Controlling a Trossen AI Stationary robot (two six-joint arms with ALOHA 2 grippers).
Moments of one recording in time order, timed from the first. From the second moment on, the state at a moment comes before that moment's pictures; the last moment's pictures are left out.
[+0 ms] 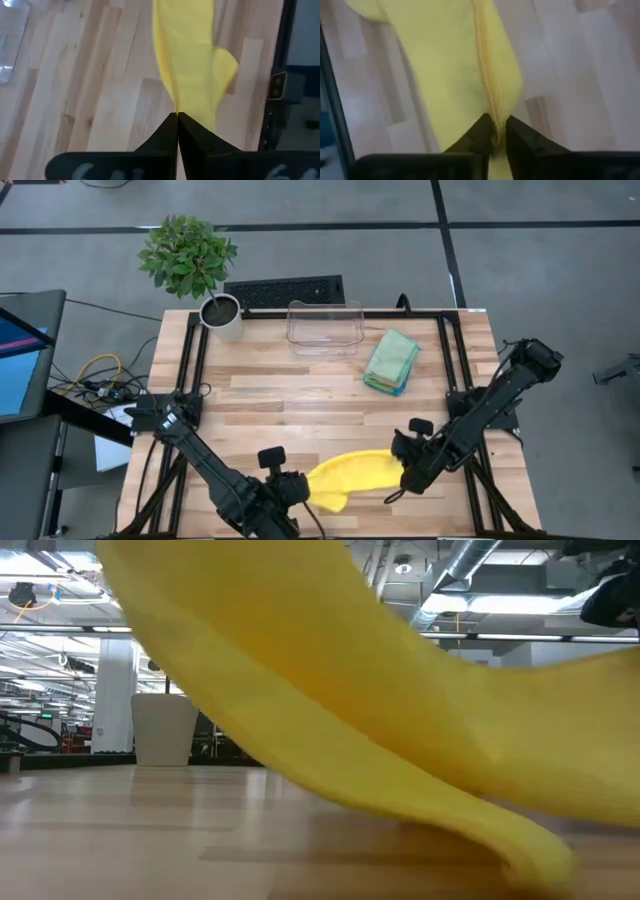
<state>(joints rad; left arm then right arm) -0.72 2.18 2.35 -1.57 -0.49 -0.89 0.74 1.44 0.96 -0.82 0.24 0.94</state>
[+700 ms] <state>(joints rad) -0.70 2.15 2.28 -1.57 -0.60 -0.86 0.71 1.55 0.96 -0.80 0.32 0.83</state>
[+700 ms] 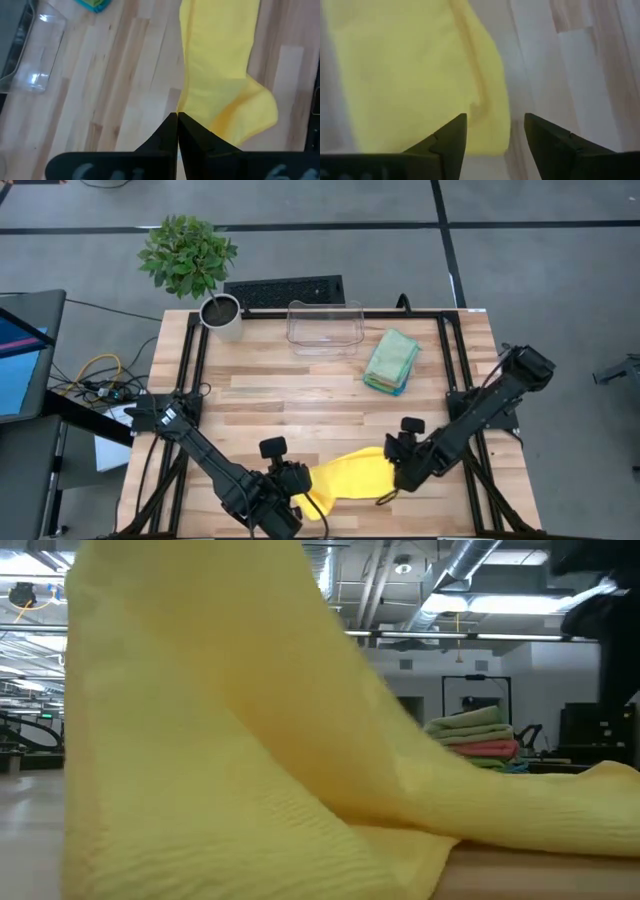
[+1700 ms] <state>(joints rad) -0.69 2.15 2.25 -1.57 -0.58 -0.88 0.66 1.64 0.97 -0.76 0.22 0.72</state>
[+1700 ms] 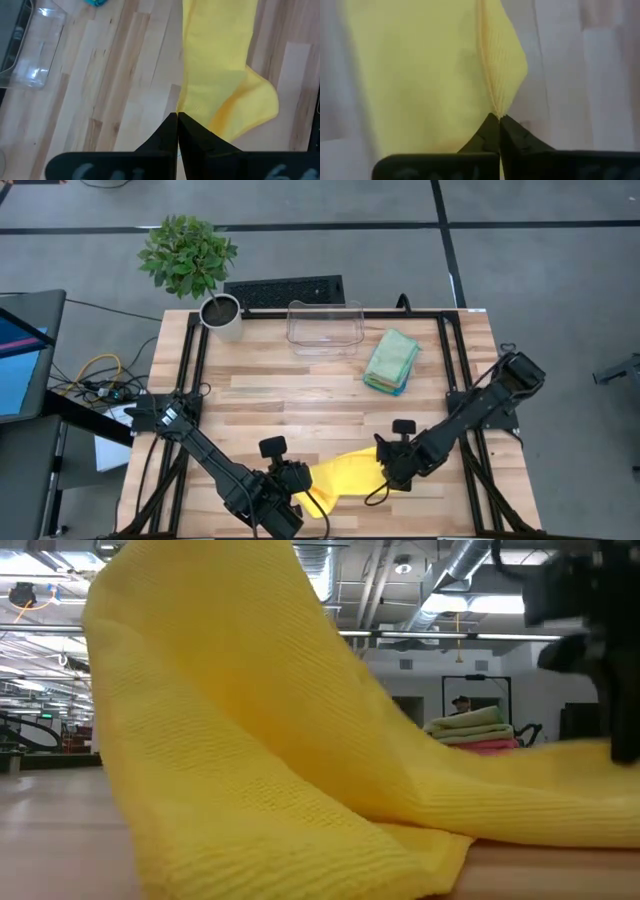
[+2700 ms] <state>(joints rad) -0.75 2.15 2.26 -1.57 -0.43 -0.90 0.73 1.62 1.06 -0.94 0.26 0.84</state>
